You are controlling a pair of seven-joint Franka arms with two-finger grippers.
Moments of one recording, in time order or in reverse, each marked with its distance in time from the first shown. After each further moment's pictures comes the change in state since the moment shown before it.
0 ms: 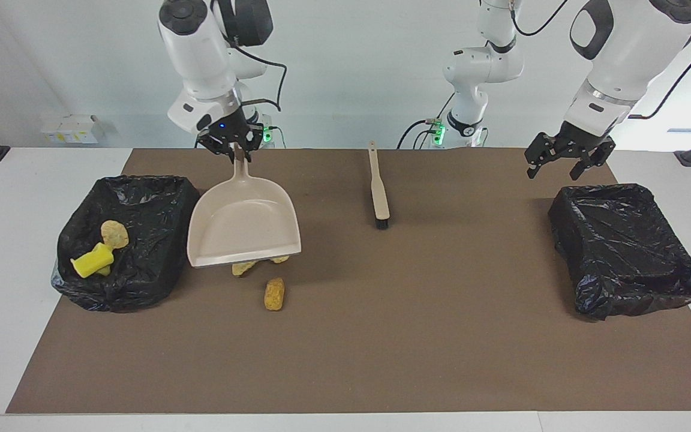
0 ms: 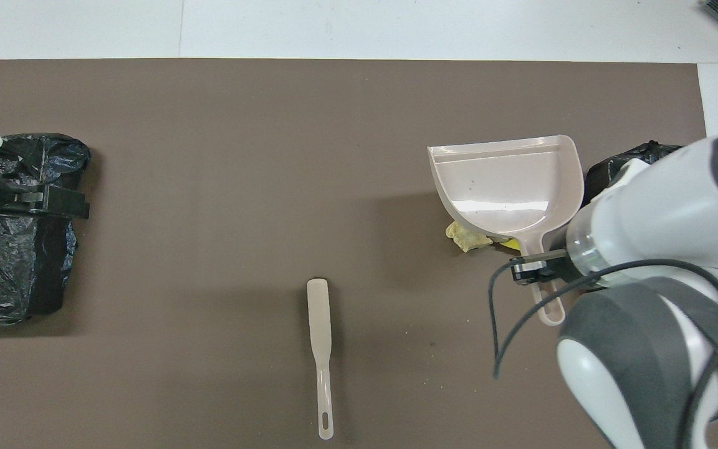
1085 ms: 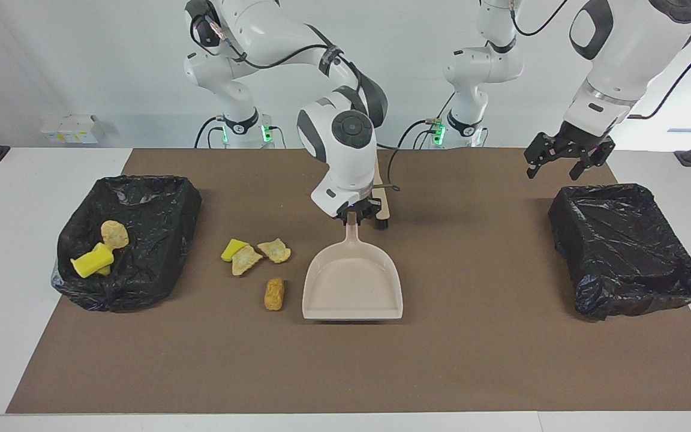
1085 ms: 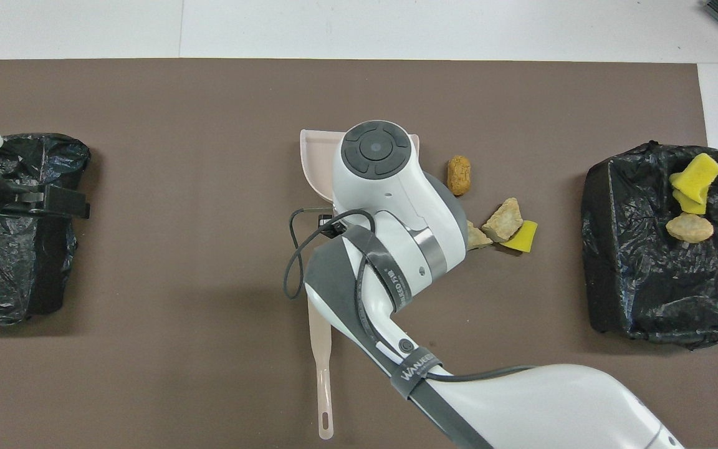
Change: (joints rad) left arm 0.000 0.000 -0.001 0.000 0.000 0.000 0.000; right arm 0.309 0.579 -0.004 0.398 0.000 0.236 0.420
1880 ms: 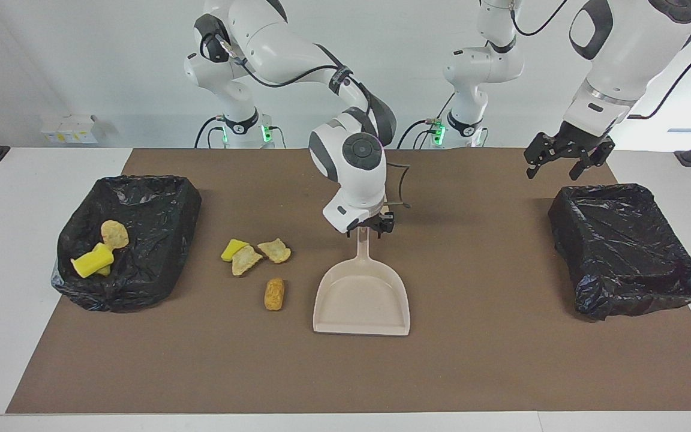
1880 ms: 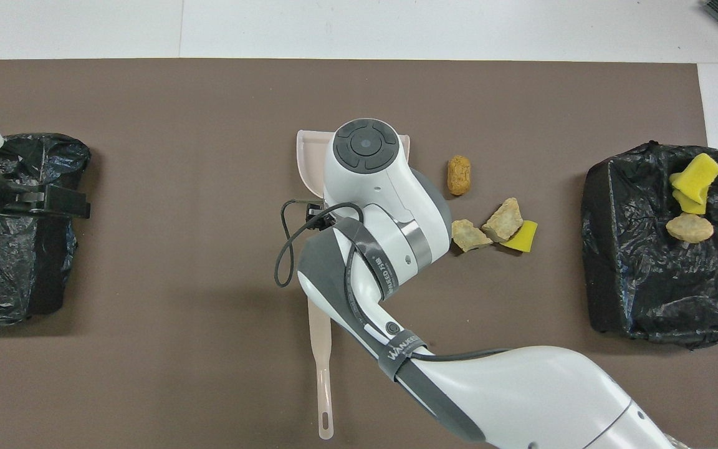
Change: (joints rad) left arm 0.000 0.000 -0.001 0.000 0.000 0.005 -0.011; right arm 0.005 0.049 -0.005 0.043 0.024 0.026 0.050
